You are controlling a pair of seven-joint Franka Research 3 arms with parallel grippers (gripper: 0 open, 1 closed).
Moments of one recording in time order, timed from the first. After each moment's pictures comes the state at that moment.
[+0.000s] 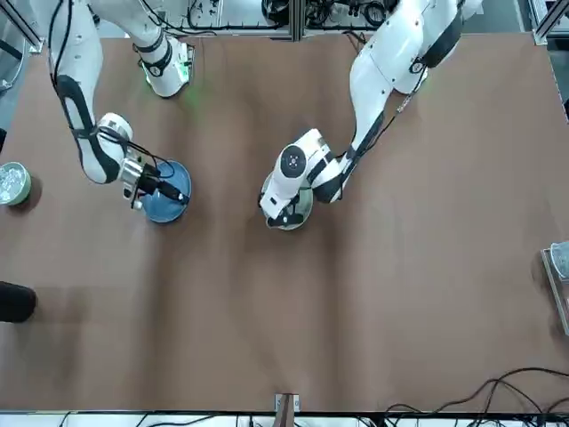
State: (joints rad) left arm -0.53 0.93 -0.43 -1.46 0.18 2.42 -1.02; right arm 0.24 0.38 -0.28 -2.49 1.71 2.10 -1.04
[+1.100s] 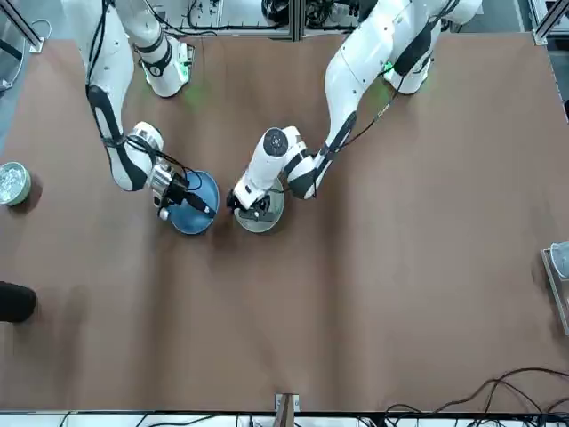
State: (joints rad) left arm -0.73 1.04 -0.30 -1.27 0.18 2.72 -1.01; right arm 0.38 0.46 -0.16 -2.40 2.08 2.10 -1.04
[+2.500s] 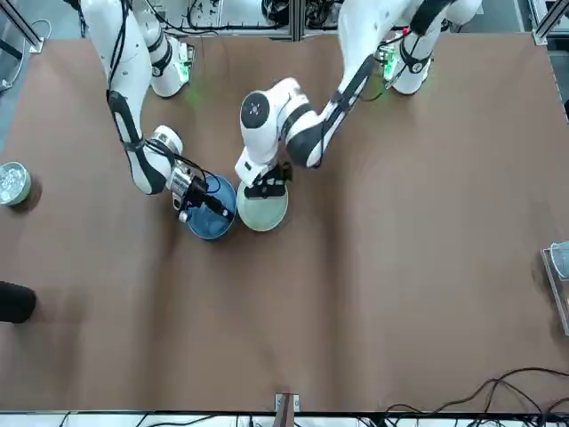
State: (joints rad) left arm -0.69 0.70 -0.28 -1.28 0.19 1.89 -1.01; right arm 0.43 0.51 -0.10 -2.34 2.25 2.10 -1.04
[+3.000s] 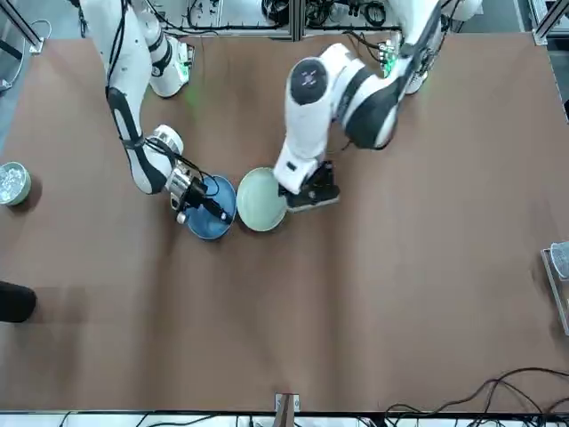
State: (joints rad) left arm -0.51 0.47 -0.28 -1.34 0.19 1.84 -0.95; right arm 0.45 0.47 -0.09 -2.31 2.25 2.28 -1.02
